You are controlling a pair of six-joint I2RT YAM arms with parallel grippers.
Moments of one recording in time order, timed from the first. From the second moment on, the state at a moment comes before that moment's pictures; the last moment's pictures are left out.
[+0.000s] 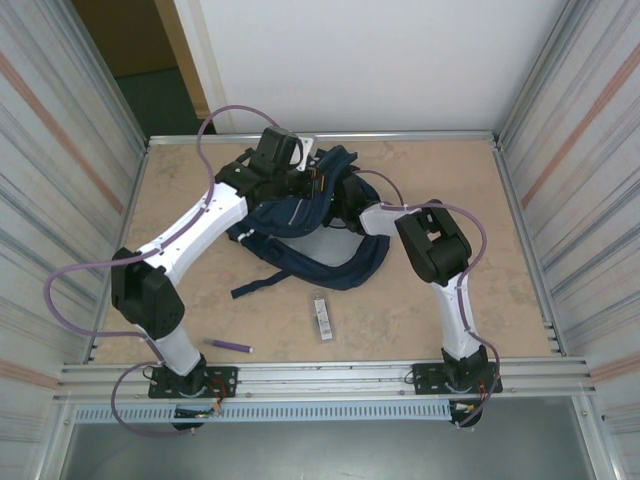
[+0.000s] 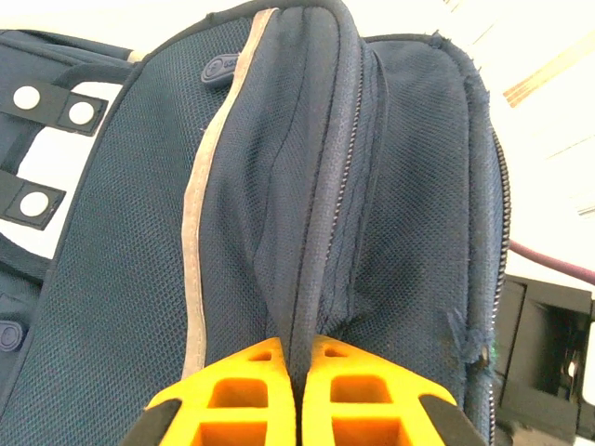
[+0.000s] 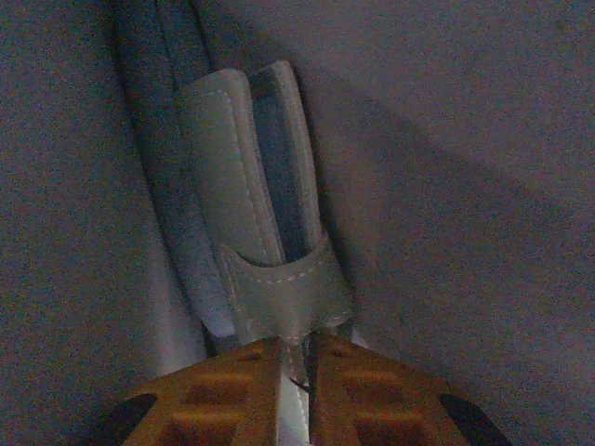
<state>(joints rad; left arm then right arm) -0.59 1.69 1.62 -0.62 0.16 -0.31 0.57 2.21 1.39 0.33 -0.41 1.36</state>
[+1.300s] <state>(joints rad) -0.56 1.30 1.17 -0.63 -0.06 -0.36 0.42 1.14 0.99 -0.52 -0.23 0.56</state>
